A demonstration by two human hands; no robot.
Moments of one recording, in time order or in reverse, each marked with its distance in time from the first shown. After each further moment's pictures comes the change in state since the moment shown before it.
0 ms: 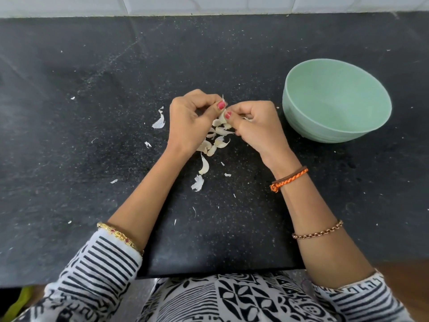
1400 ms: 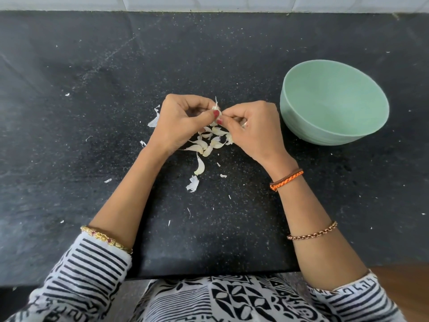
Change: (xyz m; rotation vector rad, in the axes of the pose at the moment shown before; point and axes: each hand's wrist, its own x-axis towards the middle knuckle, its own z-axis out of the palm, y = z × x) left_hand 0.003 0.002 -0.016 -0.107 -0.222 -0.126; right_hand 0.007 0.015 -0.001 -0.271 0.081 -0.428
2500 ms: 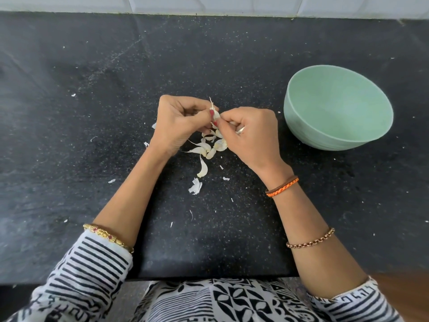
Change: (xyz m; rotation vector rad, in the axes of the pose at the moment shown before) left_hand -0.002 0.003 -0.004 -0.144 0.086 -0.003; right_hand -0.002 -0.003 0.014 -0.058 0.132 -0.116
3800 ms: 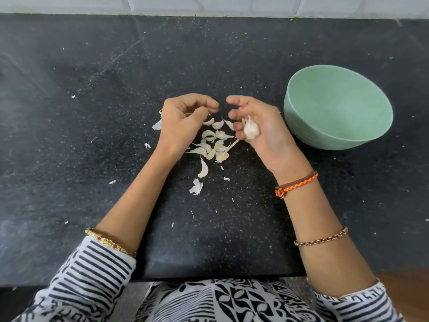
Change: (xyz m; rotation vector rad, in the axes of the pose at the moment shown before) left_hand 0.003 -0.010 0.008 0.125 0.127 -0.015; right_hand 0.016 -0.018 -0.029 0.910 -0.217 0.915
